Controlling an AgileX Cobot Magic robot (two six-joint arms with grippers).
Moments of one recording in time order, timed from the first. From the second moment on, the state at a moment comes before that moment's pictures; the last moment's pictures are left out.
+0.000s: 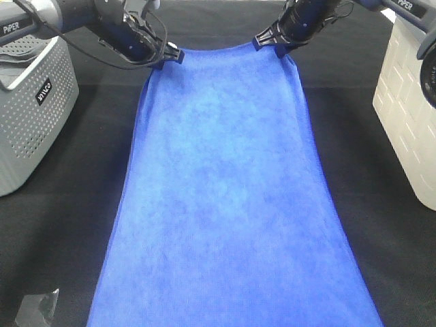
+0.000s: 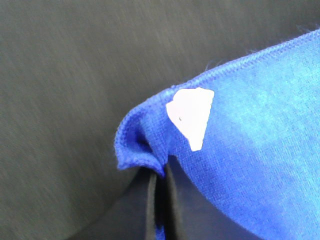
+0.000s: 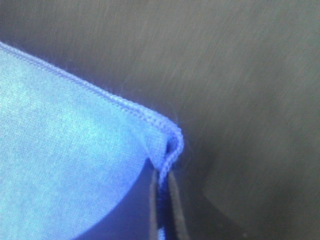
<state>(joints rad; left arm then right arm) -0.28 2.55 -2.30 -0.14 0.58 0.18 0.23 2.54 -2.42 0.00 0.81 -0.25</state>
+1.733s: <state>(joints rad) -0.28 2.69 -2.30 -0.06 0.28 0.18 0.20 2.71 -2.42 0.11 0.57 -0.25</state>
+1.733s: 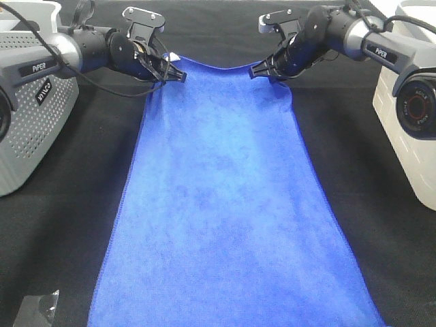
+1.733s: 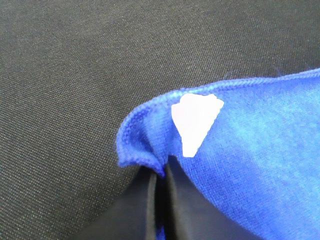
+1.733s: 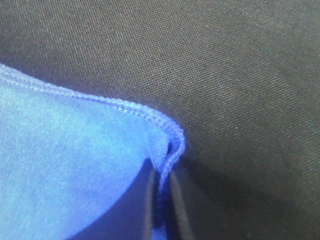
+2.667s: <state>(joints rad) -0.28 2.69 -2.30 -0.03 0.20 0.14 0.14 2.71 -2.42 0.15 0.62 -0.23</state>
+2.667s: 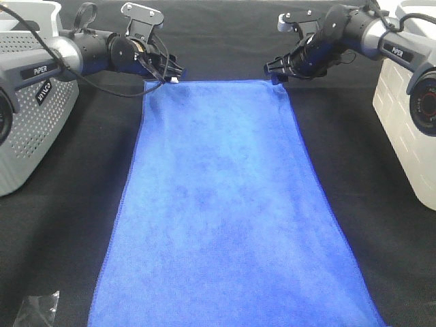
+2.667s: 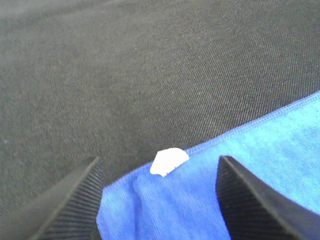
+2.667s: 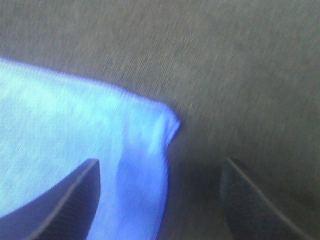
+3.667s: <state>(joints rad) -0.13 2.11 -2.30 0.00 1.19 -0.07 0.14 2.08 -2.43 0.03 1.22 -0.03</state>
